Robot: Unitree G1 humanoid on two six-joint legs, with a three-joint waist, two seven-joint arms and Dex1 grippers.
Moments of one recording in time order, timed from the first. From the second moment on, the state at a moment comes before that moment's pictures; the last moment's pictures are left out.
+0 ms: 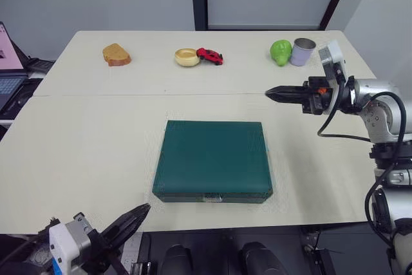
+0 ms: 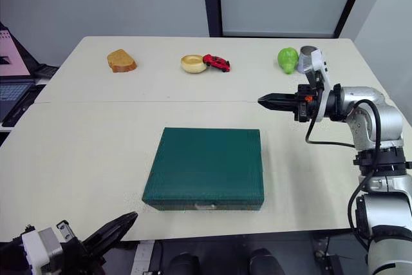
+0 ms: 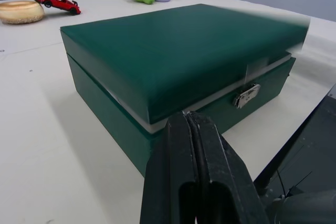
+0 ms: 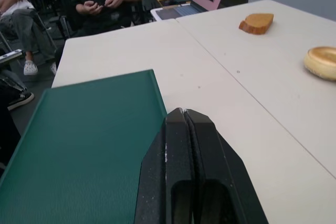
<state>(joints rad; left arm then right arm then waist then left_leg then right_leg) 0.80 0.40 0.40 -0.64 -0.58 -0.09 -0.94 -0.82 -0.70 -0.02 0.19 0.49 0.60 1.35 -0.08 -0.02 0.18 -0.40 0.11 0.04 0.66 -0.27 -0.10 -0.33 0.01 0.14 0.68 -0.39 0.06</state>
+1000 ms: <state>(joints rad) 0.10 0.87 0.47 0.11 -0.52 0.24 -0.99 -0.17 -0.86 -0.29 0.19 0.44 0.33 1.17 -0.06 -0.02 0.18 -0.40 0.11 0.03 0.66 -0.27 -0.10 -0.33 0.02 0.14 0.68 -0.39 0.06</state>
